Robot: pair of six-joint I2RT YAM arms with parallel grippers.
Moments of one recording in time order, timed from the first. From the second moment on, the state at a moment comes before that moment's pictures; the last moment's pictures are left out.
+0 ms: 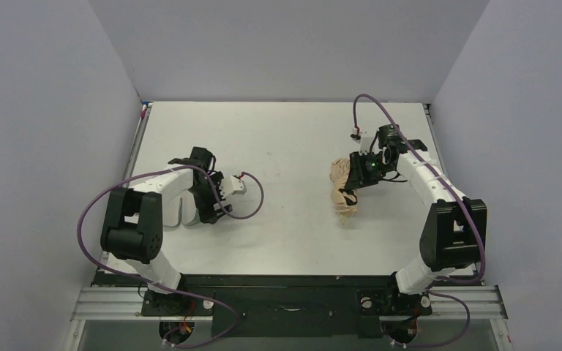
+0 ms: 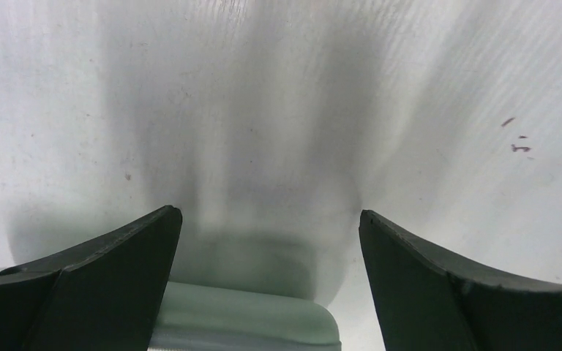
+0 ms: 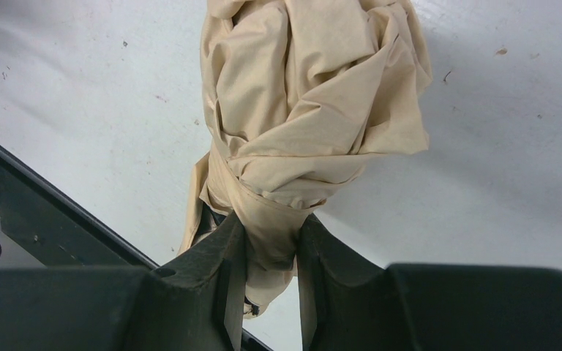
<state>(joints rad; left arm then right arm) -0.21 1.69 1.02 -0.74 0.23 1.03 0.10 1.59 1.20 -0.81 -0.51 -0.12</state>
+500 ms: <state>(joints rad) -0.20 1.30 1.09 -0.60 0.48 0.46 0.16 1.54 1.38 -0.86 -0.58 -0.20</state>
